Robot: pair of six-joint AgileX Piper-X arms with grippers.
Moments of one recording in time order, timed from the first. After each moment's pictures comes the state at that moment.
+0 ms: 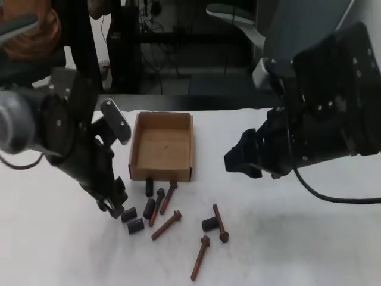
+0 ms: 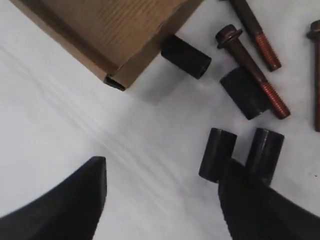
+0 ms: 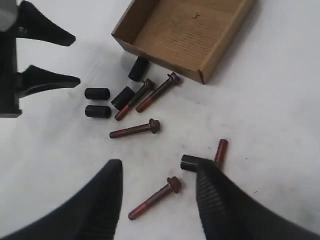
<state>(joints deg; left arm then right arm) -13.4 92.6 -53.7 31.1 8.7 40.4 30.2 75.5 -54.0 30.1 -15.0 12.0</state>
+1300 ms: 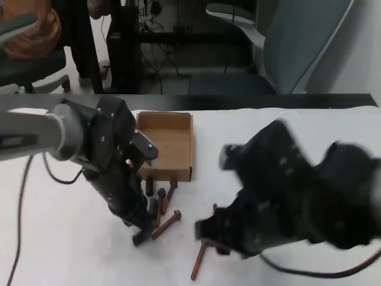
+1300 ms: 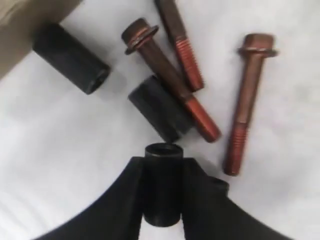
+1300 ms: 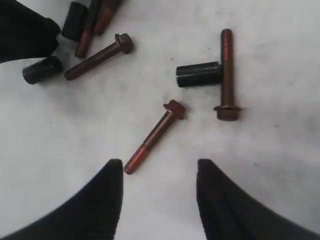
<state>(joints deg) -21.1 98.3 -55.5 34.9 12.2 25.1 45.4 84.0 -46.9 26.7 1.7 35.0</state>
